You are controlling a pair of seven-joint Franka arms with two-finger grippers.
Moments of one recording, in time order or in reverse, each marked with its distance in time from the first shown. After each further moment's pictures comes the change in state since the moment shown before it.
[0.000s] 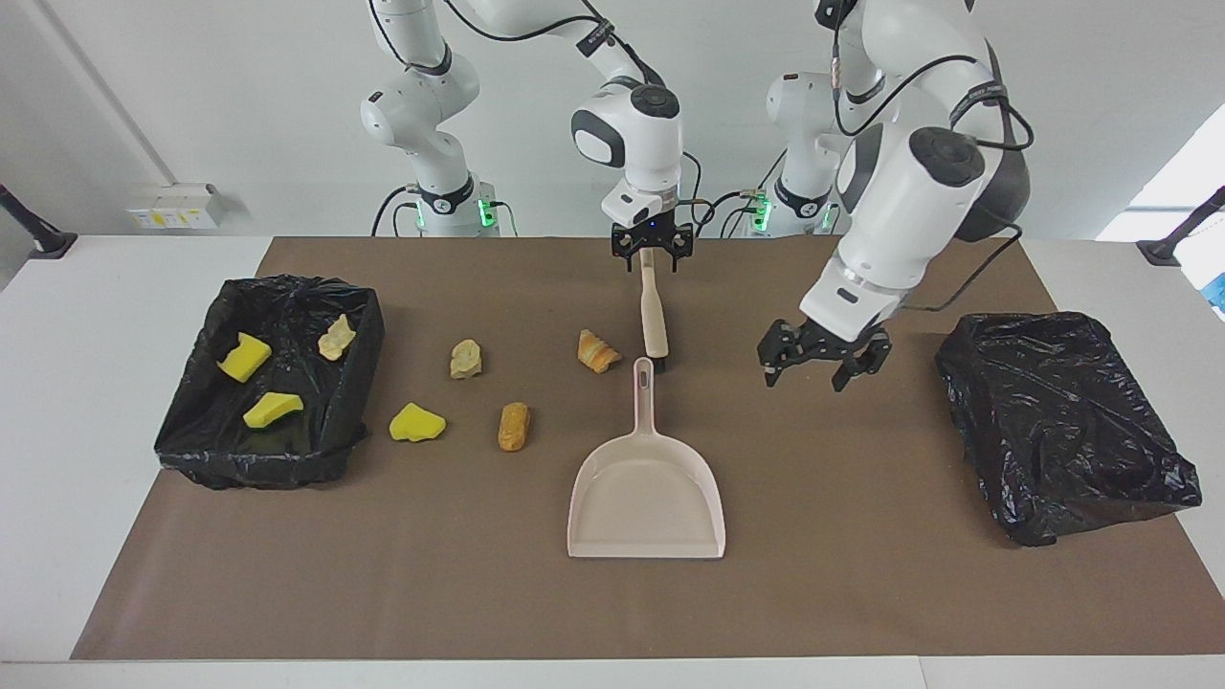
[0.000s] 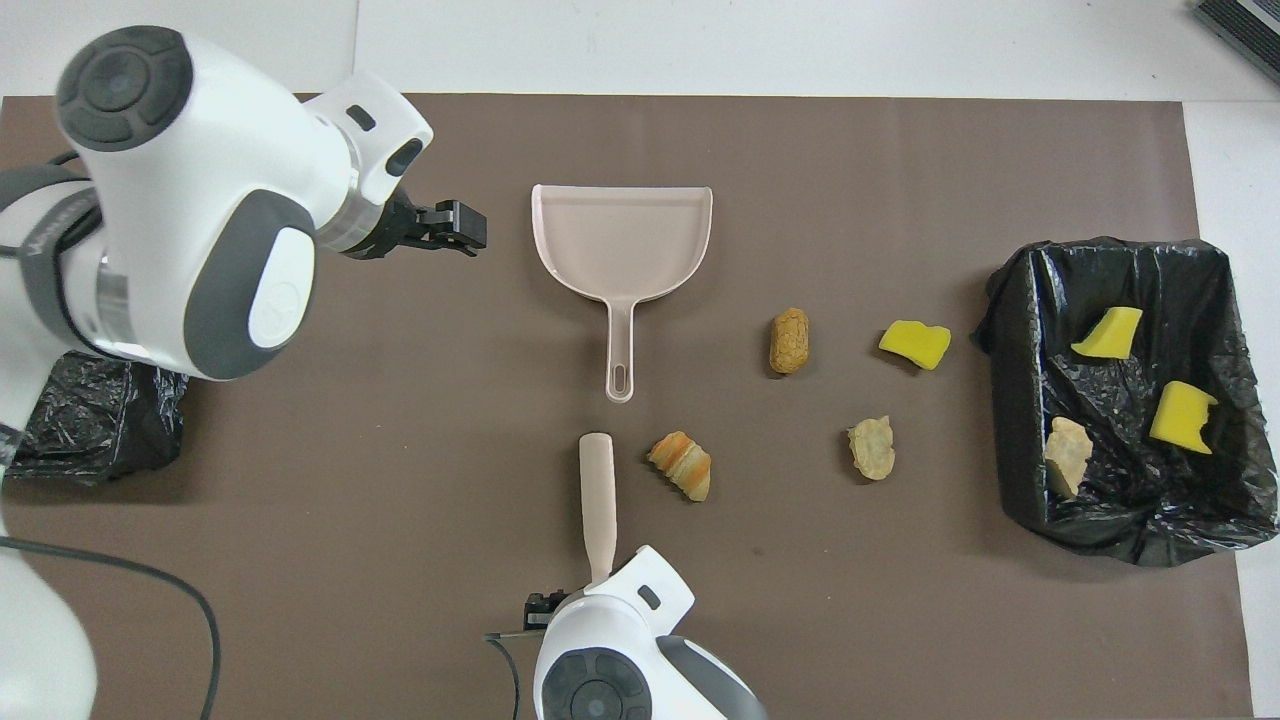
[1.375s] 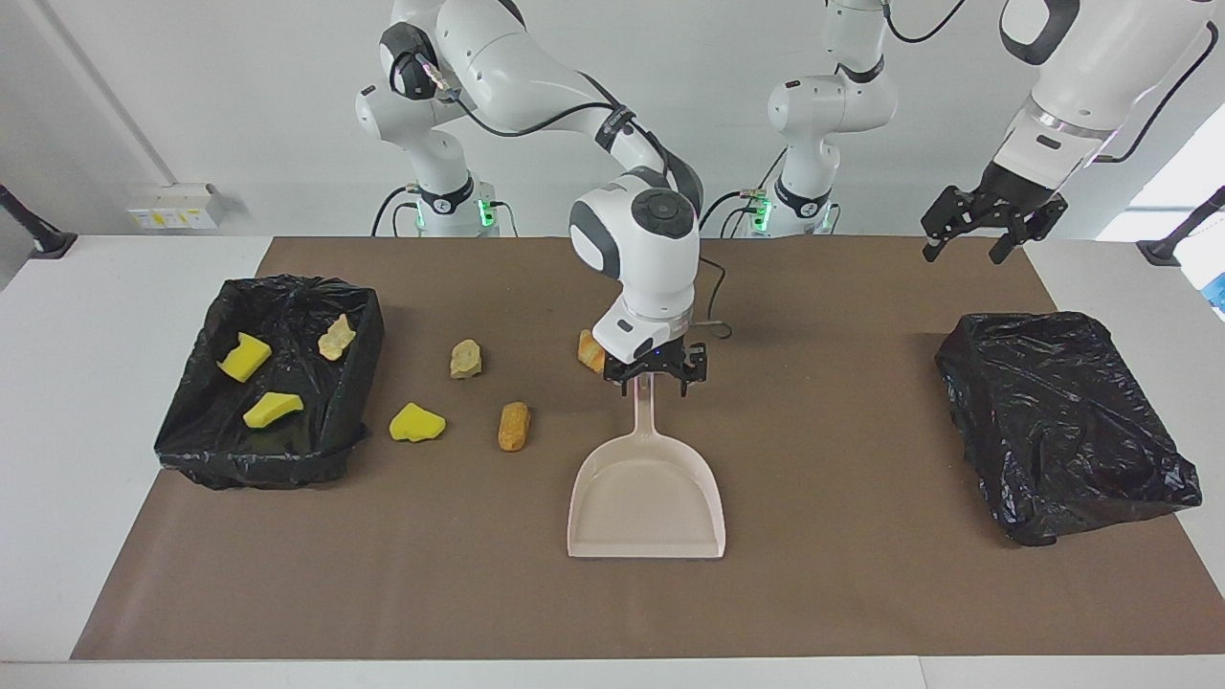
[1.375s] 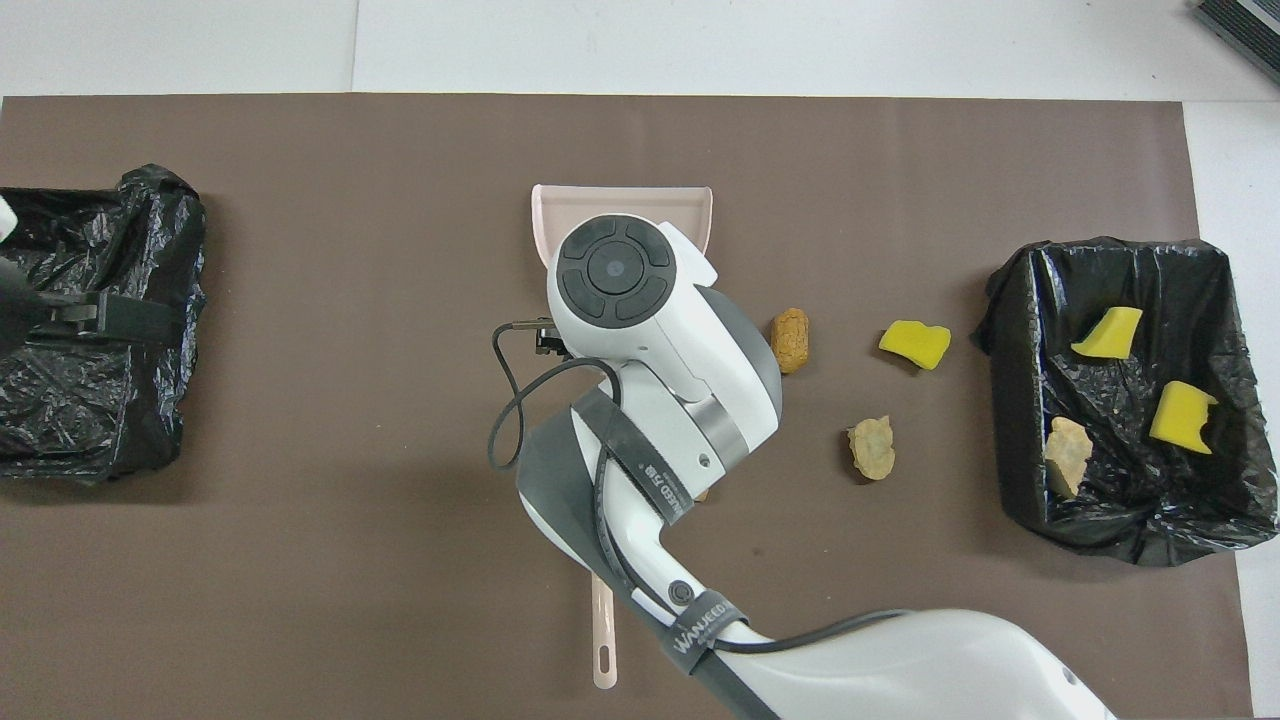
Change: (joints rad) left arm 0.312 -0.427 0.032 -0.264 0.000 -0.230 0.272; right arm -0.295 0.406 -0.008 0.838 -0.046 -0.429 -0.293
